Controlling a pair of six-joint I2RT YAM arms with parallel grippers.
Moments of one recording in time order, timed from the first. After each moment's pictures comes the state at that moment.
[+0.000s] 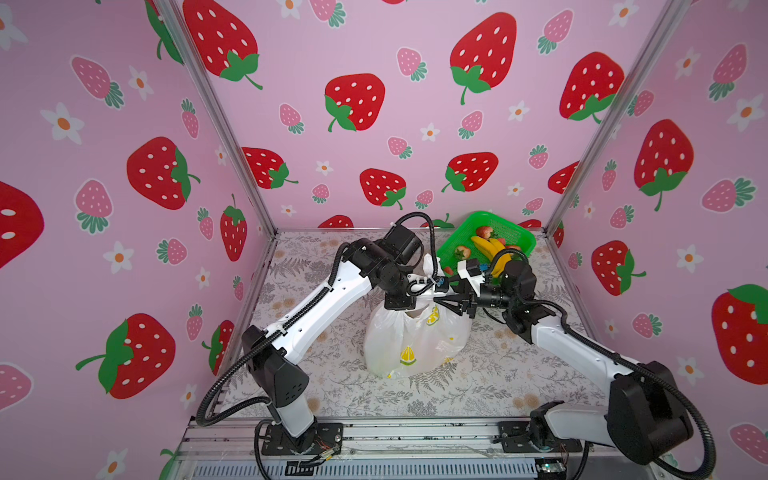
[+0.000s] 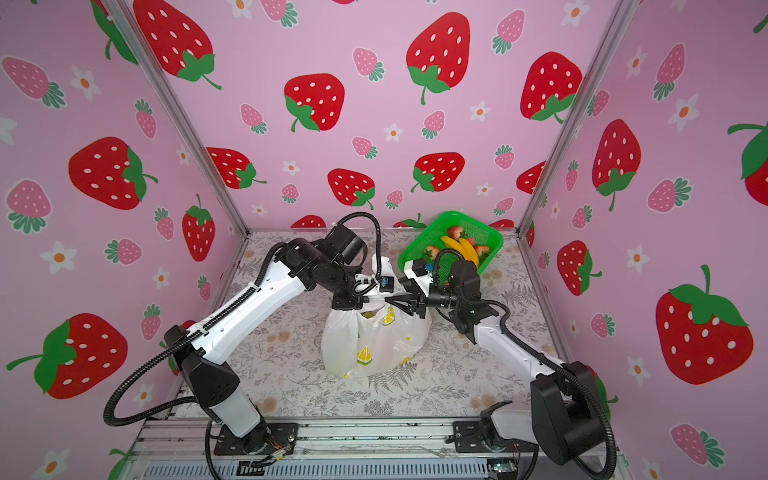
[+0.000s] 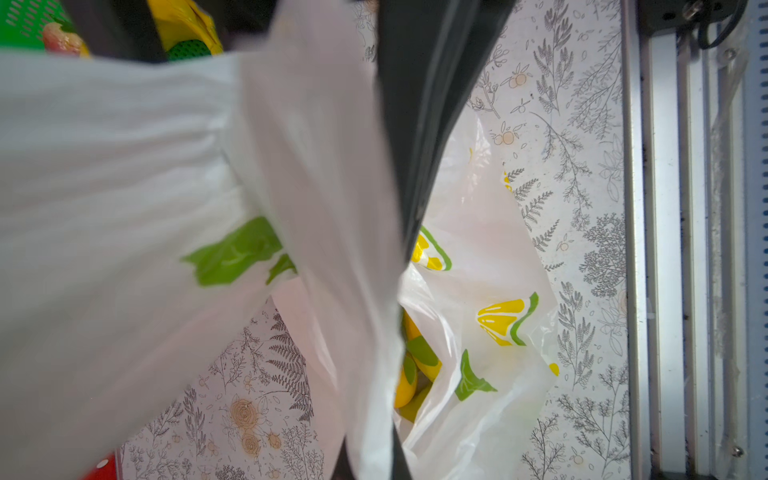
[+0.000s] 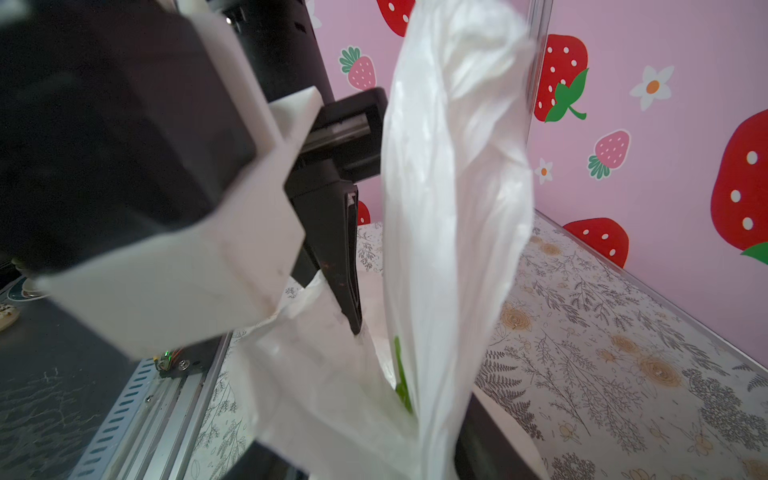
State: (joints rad) left arm -0.73 1.71 1.86 -1.28 0.20 0.94; right arm 0.48 1.30 0.77 0.40 -1.04 -0.08
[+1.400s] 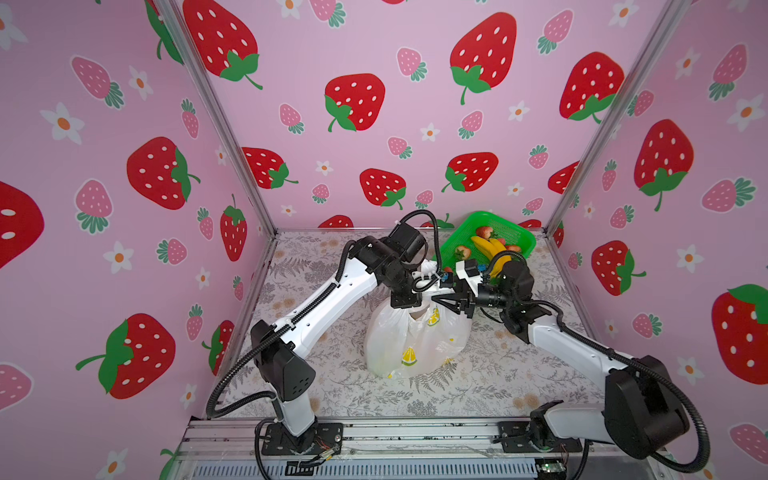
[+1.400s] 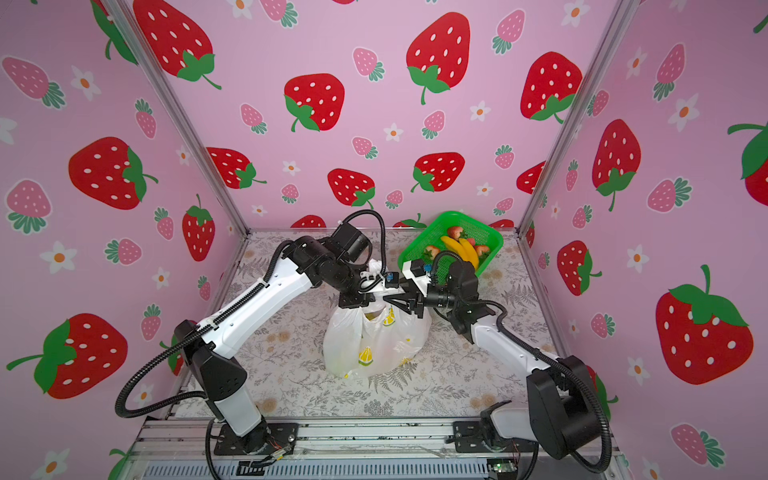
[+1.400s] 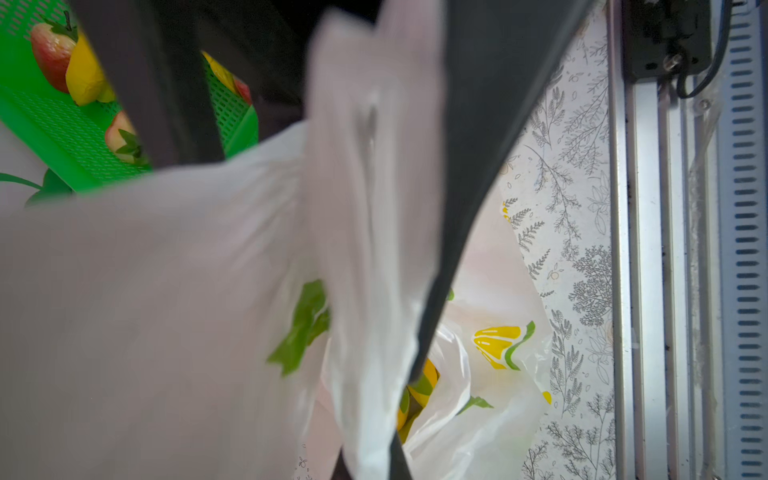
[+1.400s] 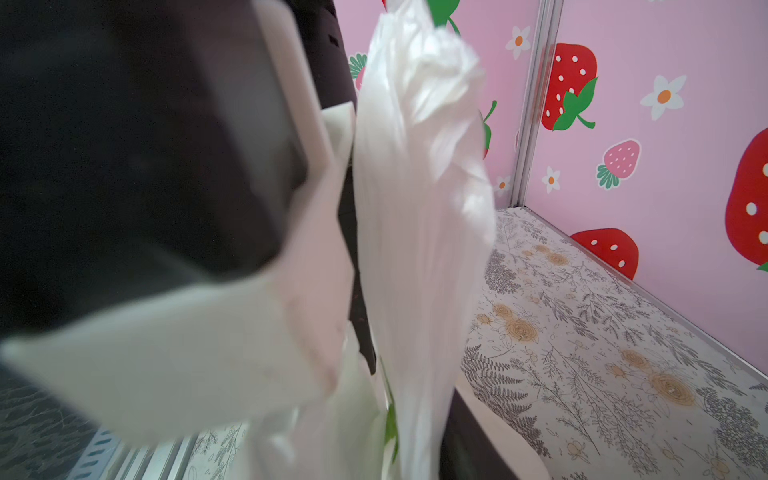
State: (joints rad) left arm -0.73 1.76 1.90 -1.27 0.25 0.88; right arm 0.50 1.33 0.77 0.46 -1.05 -0.05
